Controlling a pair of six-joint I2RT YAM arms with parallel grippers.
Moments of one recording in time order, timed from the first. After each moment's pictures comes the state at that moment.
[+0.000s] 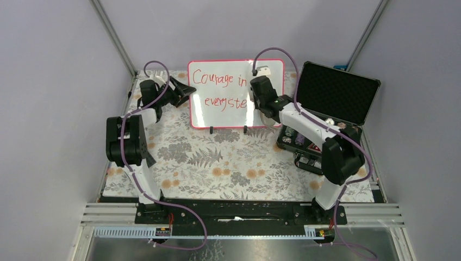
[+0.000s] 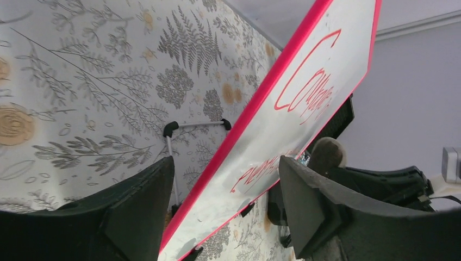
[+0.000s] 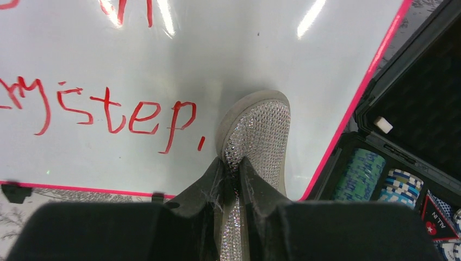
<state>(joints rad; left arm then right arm) 0.11 1.90 1.12 0.47 0.76 -0.88 0.60 1.72 1.39 -0.33 0.46 0.21</state>
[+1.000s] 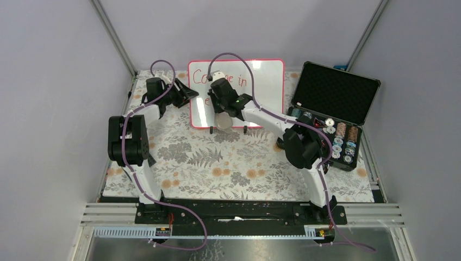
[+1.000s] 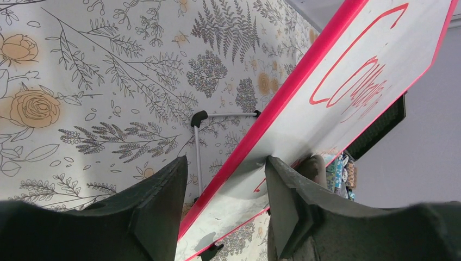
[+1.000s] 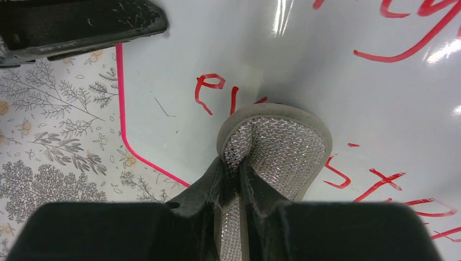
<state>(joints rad) 0.04 1.90 1.19 0.22 0.64 -0.73 0.78 2.16 1.84 -0.32 0.21 0.24</state>
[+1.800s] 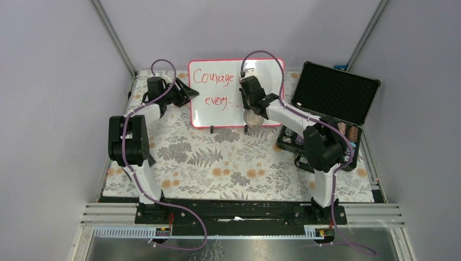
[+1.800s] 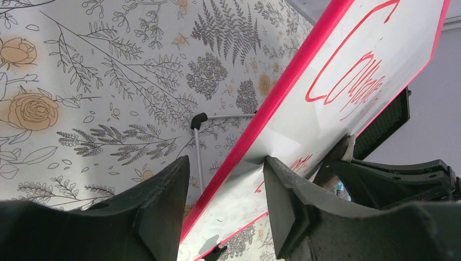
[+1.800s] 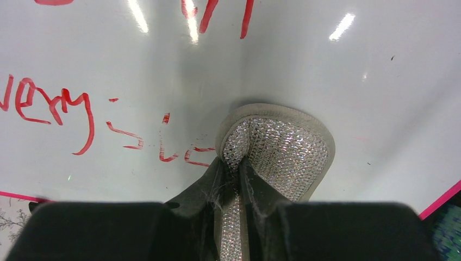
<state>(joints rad) 0.03 1.90 1.20 0.20 0.62 -0.72 0.61 1.96 1.53 -0.25 0.34 0.21</state>
